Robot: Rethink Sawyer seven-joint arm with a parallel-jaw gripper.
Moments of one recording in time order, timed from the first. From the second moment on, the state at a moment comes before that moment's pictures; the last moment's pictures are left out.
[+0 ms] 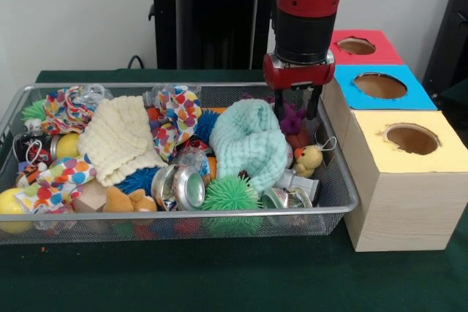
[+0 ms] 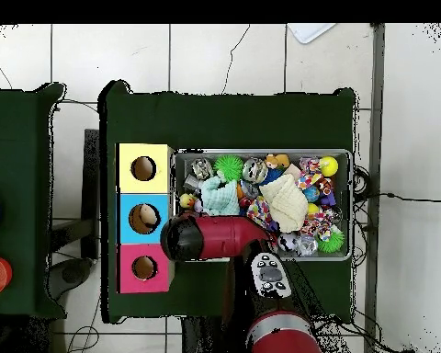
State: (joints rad) arm -0.19 -0.58 0.09 1.81 -0.19 0.33 1.57
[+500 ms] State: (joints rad) arm -0.18 -0.52 0.09 1.81 -0.19 0.20 1.57
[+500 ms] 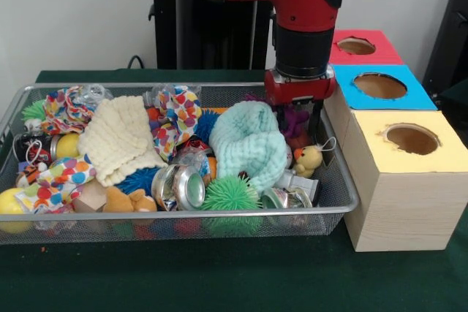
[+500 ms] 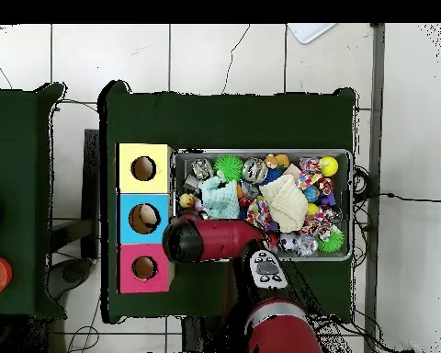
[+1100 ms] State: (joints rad) arm -0.17 -0.51 0.07 1.81 -0.19 0.17 1.57
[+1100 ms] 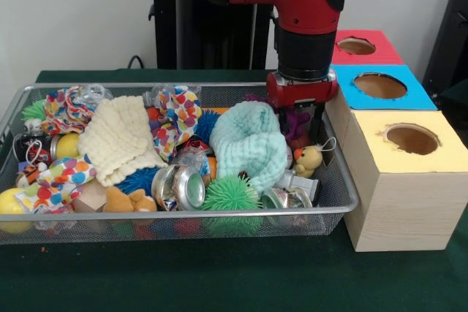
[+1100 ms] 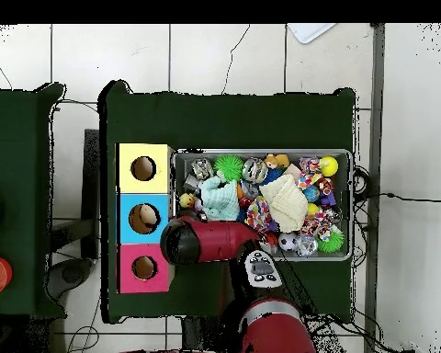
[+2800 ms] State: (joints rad) arm -0.08 -0.49 -0.01 1.77 -0.16 0.17 1.57
